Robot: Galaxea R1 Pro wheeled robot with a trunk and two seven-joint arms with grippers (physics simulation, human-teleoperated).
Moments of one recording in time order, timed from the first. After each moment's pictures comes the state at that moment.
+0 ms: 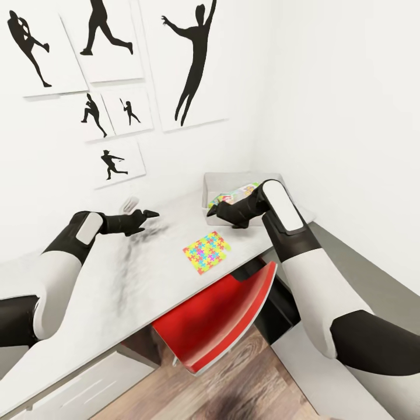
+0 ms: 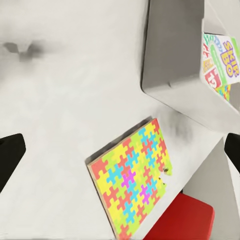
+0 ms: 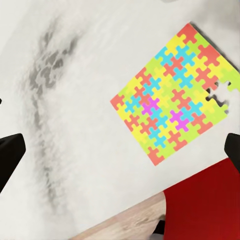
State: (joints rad) left arm -1.25 0.17 0.09 -0.51 0.60 0.87 -0.28; right arm -1.22 0.14 0.23 -1.03 -1.43 1.04 -0.95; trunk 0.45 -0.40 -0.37
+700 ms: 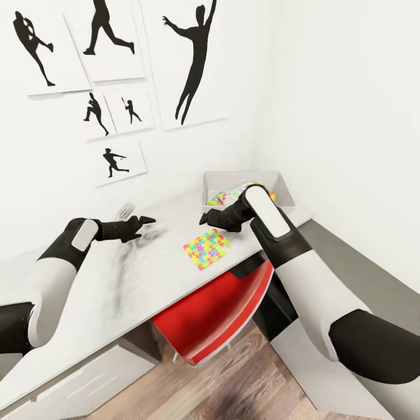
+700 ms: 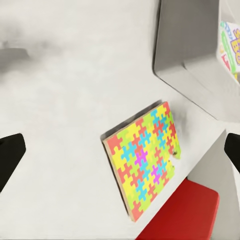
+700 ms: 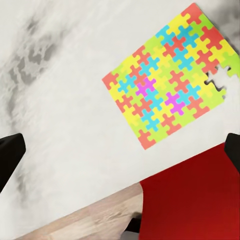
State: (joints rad) left arm -1.21 0.20 0.08 -0.51 0.60 0.87 -0.32; right arm -1.21 0.14 0.40 -1.03 -1.42 1.01 -0.96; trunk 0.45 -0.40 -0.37
